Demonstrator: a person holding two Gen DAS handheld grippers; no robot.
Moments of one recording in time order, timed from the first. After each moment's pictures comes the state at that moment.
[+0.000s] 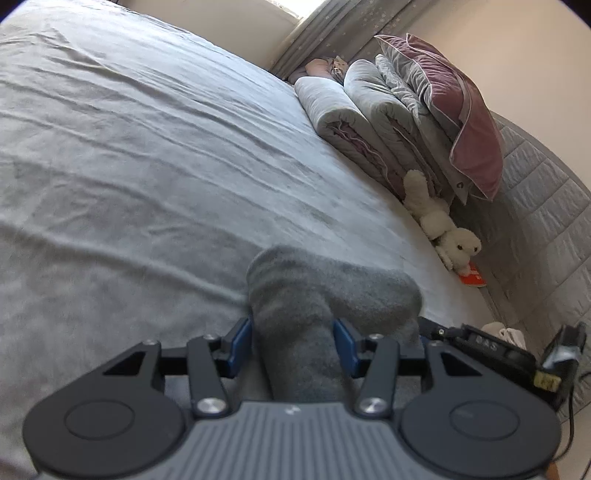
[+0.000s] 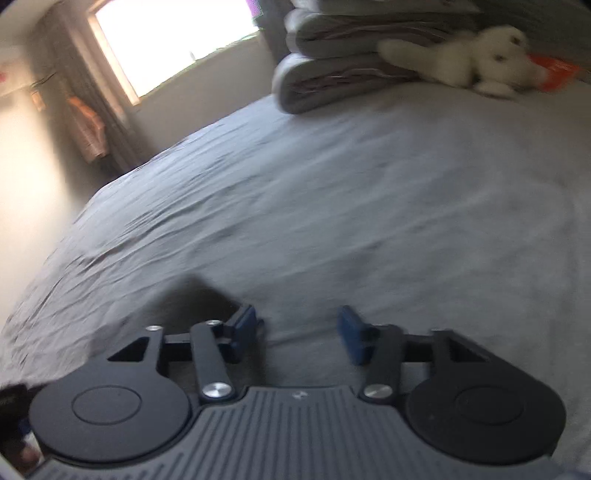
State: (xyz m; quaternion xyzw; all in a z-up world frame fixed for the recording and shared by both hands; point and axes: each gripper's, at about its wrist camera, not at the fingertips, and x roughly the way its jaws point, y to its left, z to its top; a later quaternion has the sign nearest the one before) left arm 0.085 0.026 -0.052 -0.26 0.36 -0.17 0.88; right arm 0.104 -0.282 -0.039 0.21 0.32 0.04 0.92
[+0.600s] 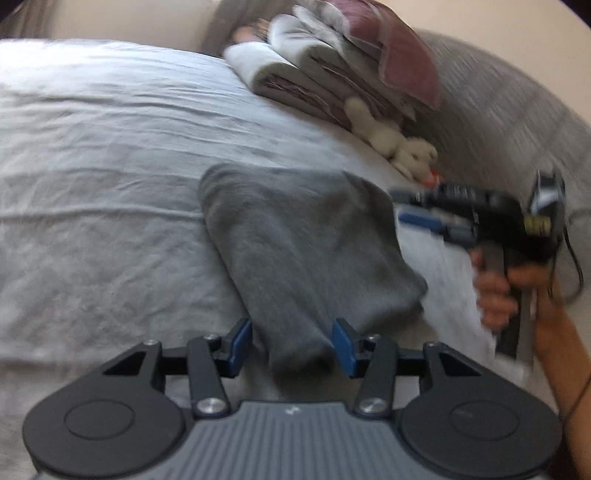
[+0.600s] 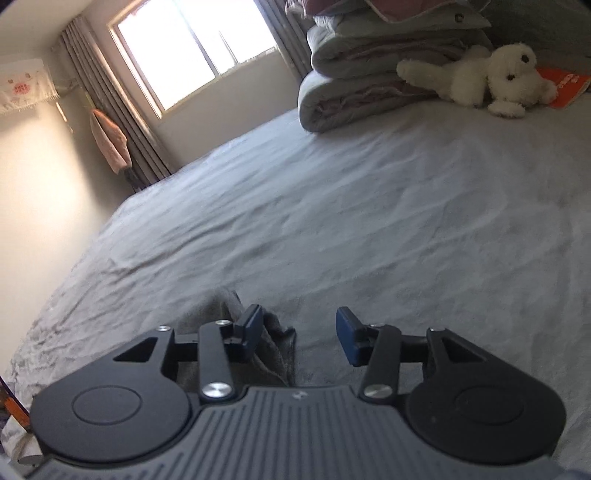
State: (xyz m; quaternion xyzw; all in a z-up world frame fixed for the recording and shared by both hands) left arm 0.016 0.010 -0.036 -0.11 0.38 -0.26 0.88; right arm 0.088 -0.290 -0.015 0.21 0.28 0.09 0.93
